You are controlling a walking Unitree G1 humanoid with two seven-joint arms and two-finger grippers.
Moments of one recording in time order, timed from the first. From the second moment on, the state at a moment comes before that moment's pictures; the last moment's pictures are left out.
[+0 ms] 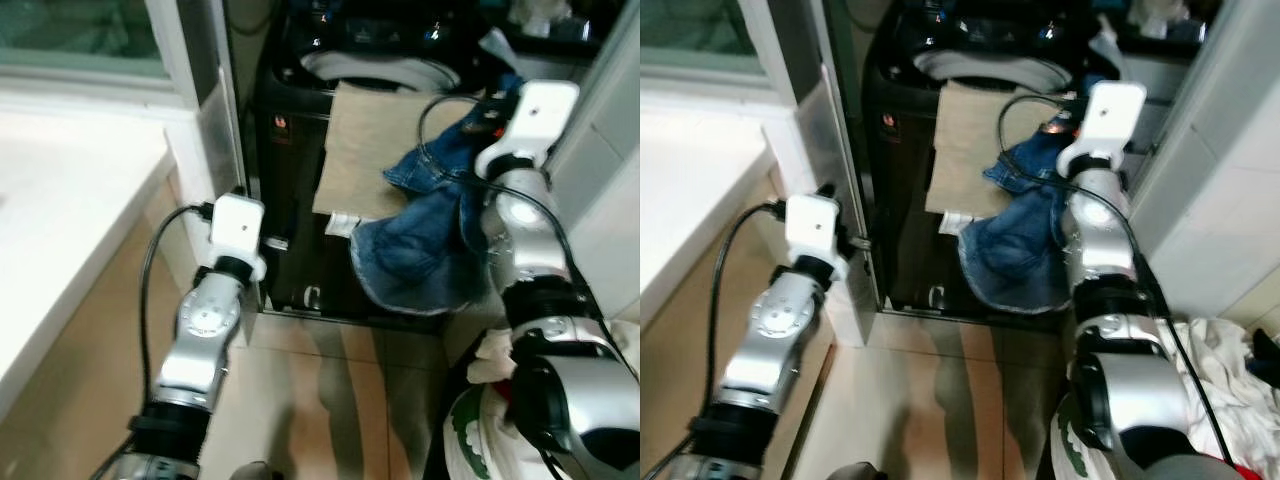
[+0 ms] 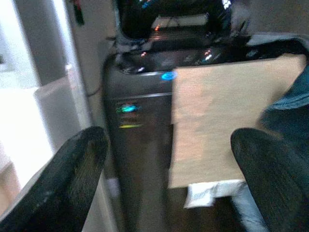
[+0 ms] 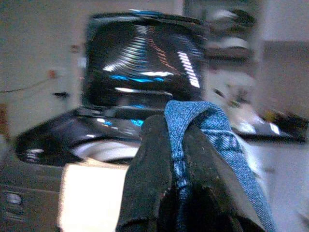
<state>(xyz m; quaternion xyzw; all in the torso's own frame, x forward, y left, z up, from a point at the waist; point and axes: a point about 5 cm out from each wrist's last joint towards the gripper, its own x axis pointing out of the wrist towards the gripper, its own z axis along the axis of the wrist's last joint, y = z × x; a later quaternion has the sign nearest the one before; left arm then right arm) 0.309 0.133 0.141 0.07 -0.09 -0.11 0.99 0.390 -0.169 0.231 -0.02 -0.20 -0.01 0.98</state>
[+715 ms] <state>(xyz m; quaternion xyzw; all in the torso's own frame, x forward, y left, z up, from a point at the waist) 0.321 0.108 0.192 0.08 -0.18 -0.16 0.97 0.393 -0.190 0.314 -0.04 -0.32 -0.03 0.95</state>
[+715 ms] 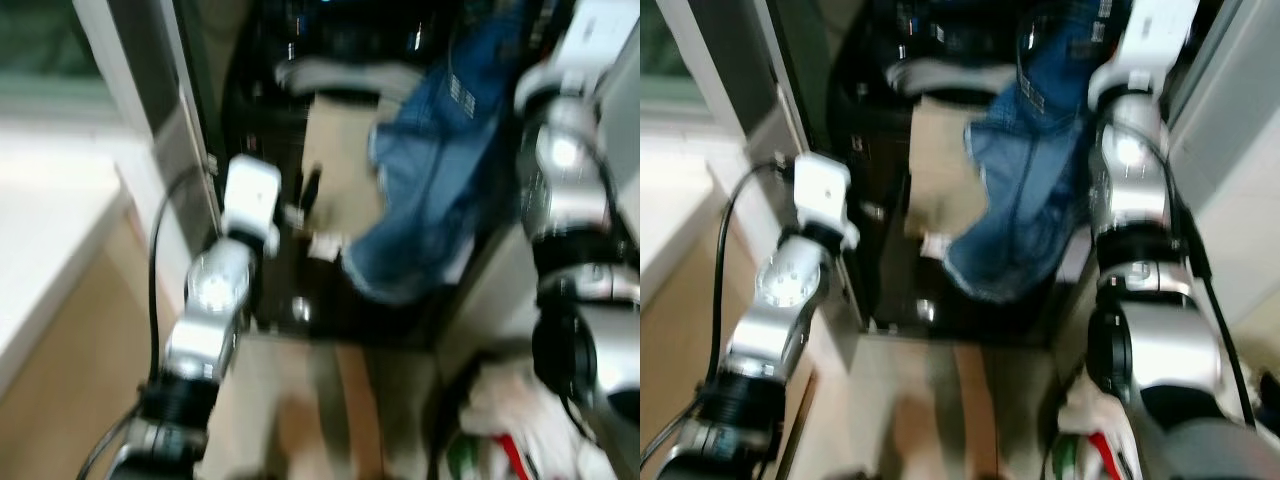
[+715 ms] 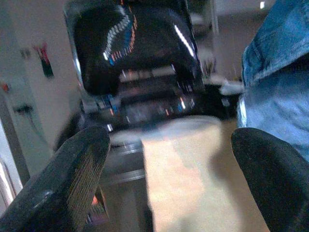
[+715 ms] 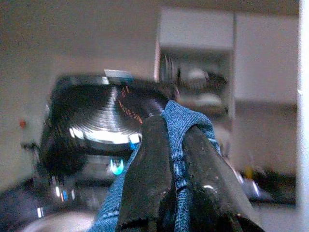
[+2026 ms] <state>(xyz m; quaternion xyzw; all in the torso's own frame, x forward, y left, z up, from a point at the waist) 0.295 0.092 0.222 0.09 -0.24 -0.21 0.94 0.432 -0.152 0.318 0.05 -0.04 -0.02 1.00</state>
